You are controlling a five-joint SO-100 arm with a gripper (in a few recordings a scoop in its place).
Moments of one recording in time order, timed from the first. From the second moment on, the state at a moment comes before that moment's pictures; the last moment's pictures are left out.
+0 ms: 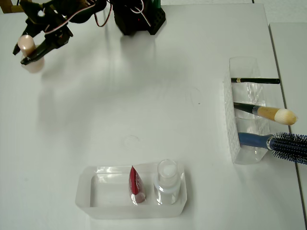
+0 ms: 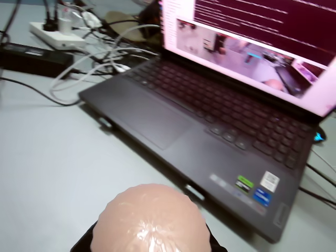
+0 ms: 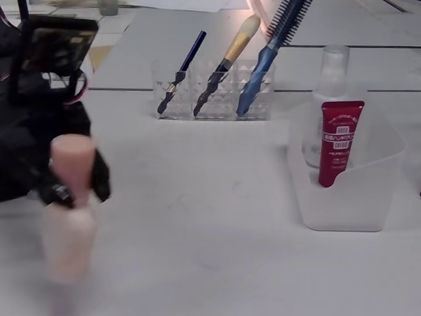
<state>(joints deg) 51.3 128.3 159.5 -25.9 -103.8</state>
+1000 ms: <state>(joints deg) 54.7 109.6 162.5 -49.6 -96.8</state>
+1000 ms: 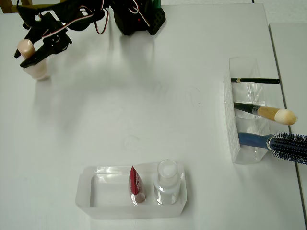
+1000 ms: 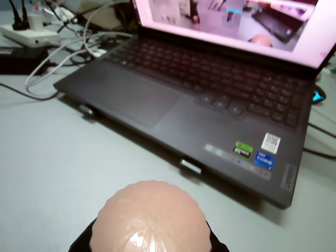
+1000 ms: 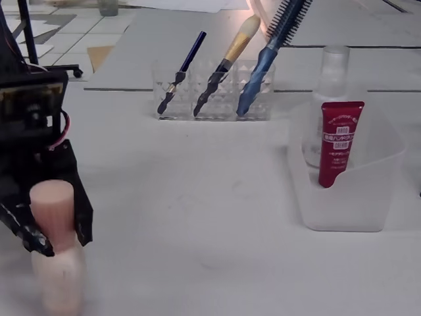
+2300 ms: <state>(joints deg) 54.7 91.1 165.9 -70.7 -100.8</state>
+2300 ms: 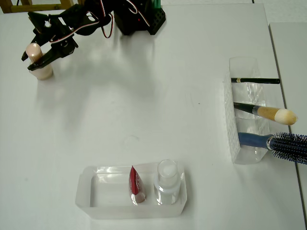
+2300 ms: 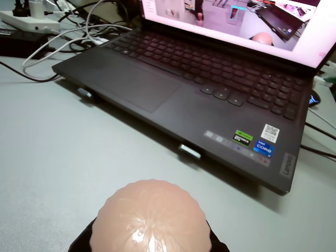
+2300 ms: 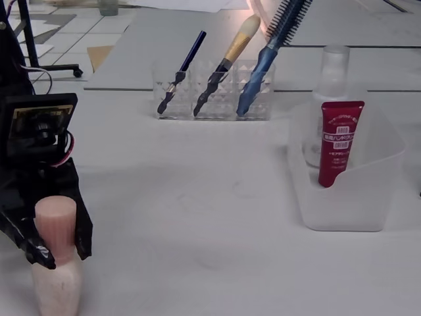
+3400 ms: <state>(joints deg) 55.1 100.3 167.7 -52.6 -101.7</state>
